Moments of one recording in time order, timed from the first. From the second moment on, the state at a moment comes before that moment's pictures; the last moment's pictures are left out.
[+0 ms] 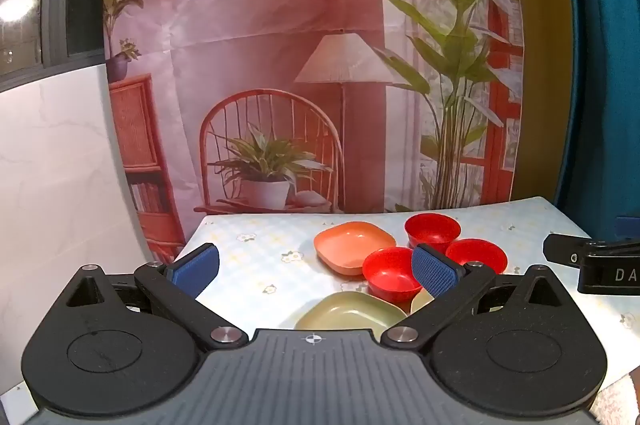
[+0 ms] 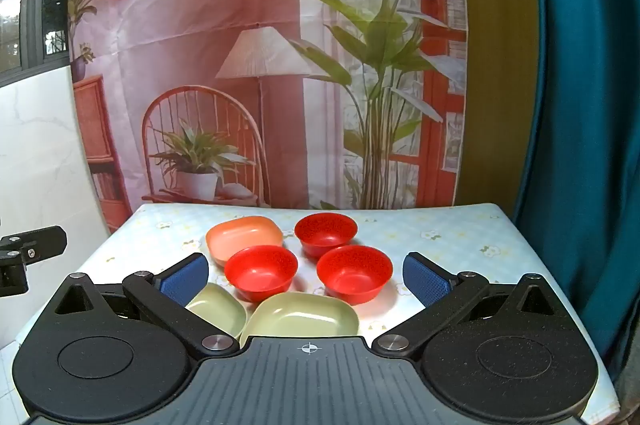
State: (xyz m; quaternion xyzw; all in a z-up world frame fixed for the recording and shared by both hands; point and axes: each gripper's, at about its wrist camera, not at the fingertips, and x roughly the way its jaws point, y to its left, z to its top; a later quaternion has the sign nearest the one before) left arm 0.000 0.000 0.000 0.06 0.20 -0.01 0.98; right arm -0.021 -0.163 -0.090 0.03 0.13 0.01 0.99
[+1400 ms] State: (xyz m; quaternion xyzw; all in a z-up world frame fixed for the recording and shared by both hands) left arm 0.002 -0.001 -0.004 0.06 0.20 -0.01 0.98; right arm -0.023 -0.162 -0.093 0.03 0.13 0.01 0.99
